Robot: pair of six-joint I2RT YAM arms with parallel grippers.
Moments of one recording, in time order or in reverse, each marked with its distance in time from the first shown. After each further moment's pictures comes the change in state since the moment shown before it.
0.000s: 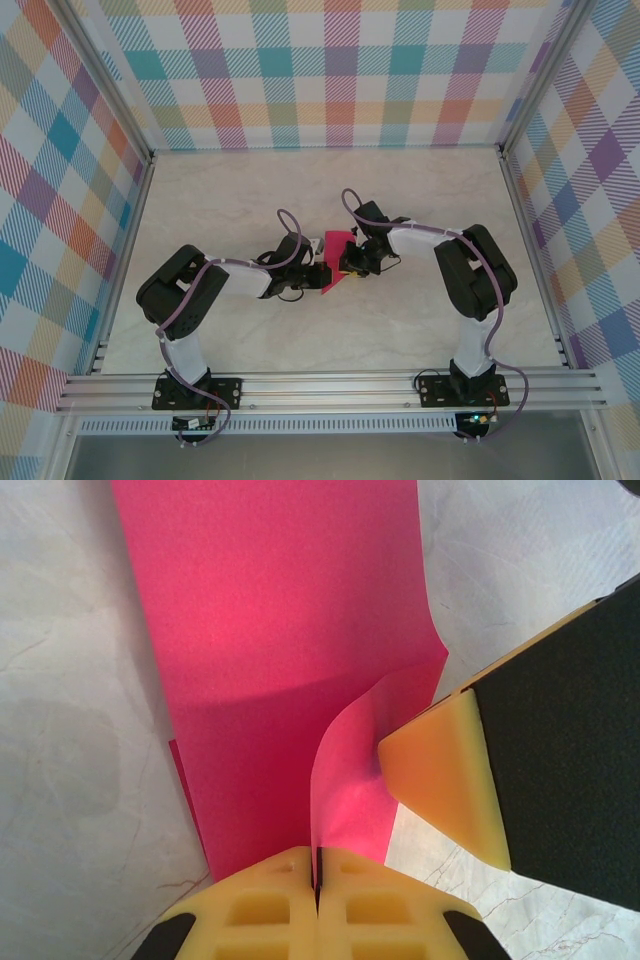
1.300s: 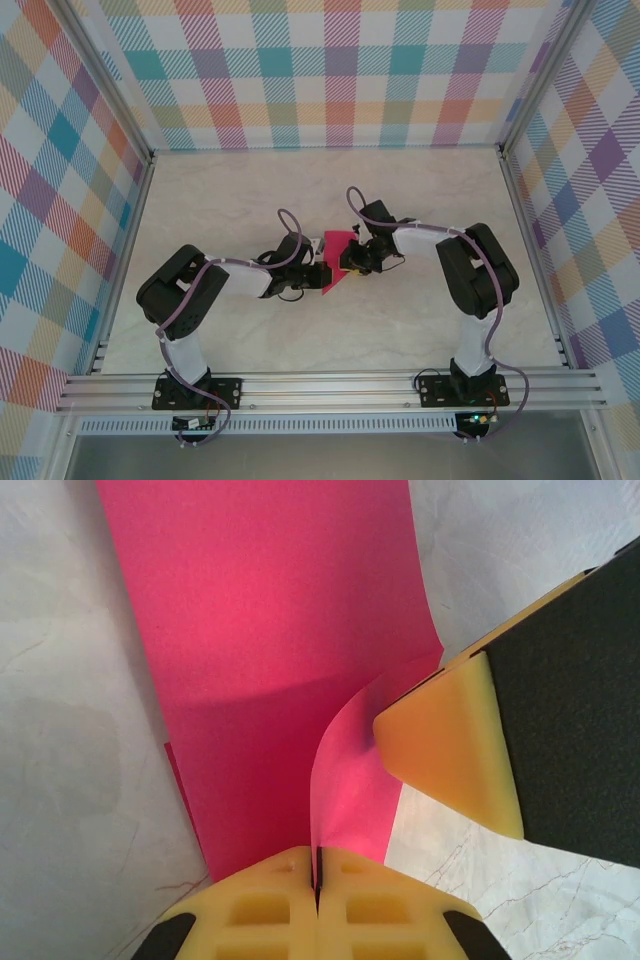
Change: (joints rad) left arm -0.002 0.000 0.006 -0.011 -0.004 0.001; right arm -0.037 0.006 -0.028 0.074 -0.085 -0.053
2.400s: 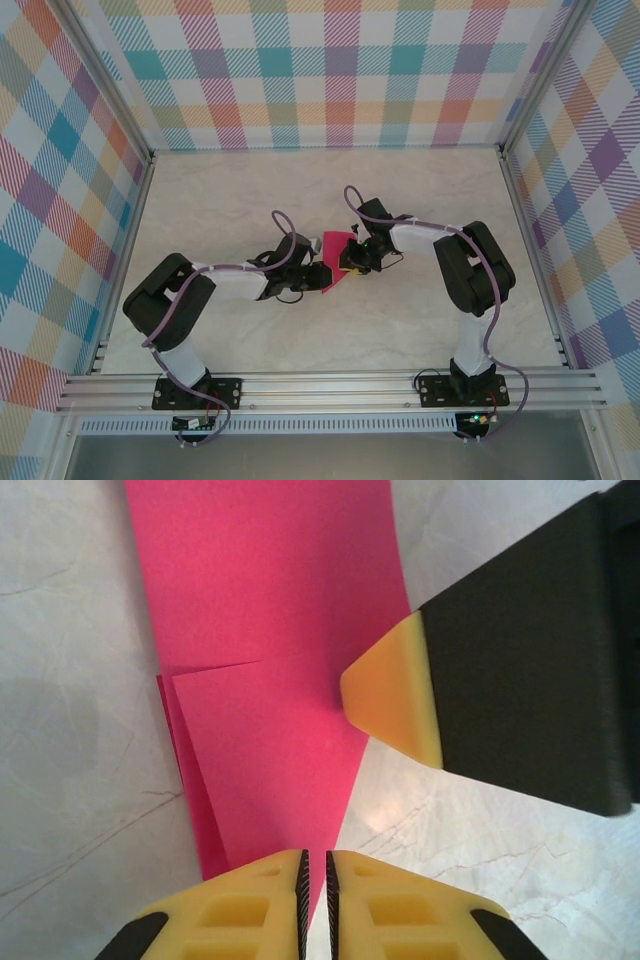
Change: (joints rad) left arm -0.037 -0.089 0.000 -0.112 -0.035 -0.111; right arm 0.002 0.026 0.045 -0.061 0.019 -0.007
